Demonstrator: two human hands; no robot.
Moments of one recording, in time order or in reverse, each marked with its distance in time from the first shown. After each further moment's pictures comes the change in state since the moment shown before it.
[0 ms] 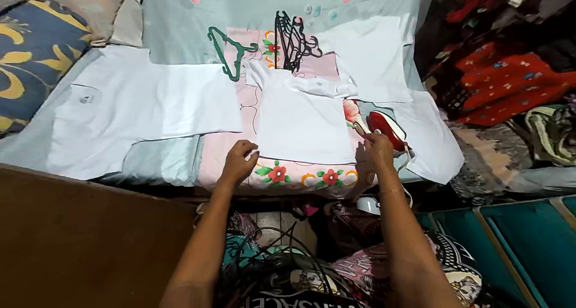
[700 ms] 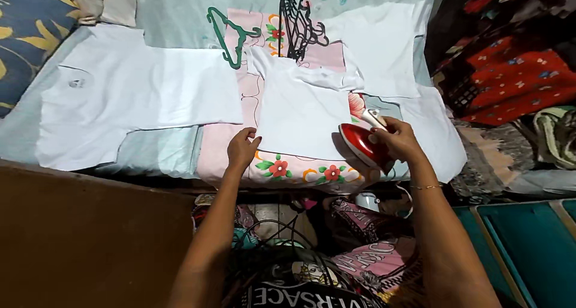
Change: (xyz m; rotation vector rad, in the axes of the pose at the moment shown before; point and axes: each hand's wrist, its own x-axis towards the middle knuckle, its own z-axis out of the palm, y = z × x) left_hand 0.021 0.012 0.013 -0.024 0.091 -0.311; right_hand 0.005 -0.014 -0.051 0.379 -0.151 -0.053
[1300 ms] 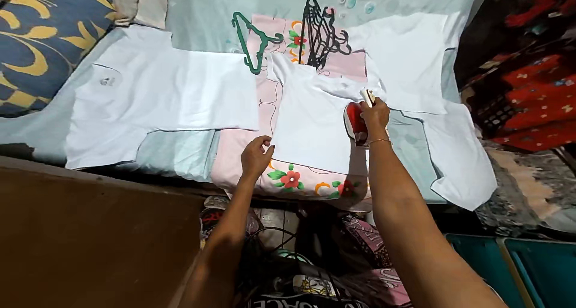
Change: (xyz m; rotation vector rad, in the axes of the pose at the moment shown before) left_hand 0.000 -0.011 0.011 0.045 0.096 0.042; right_hand 0.153 -0.036 0.095 -0.191 0.291 0.235
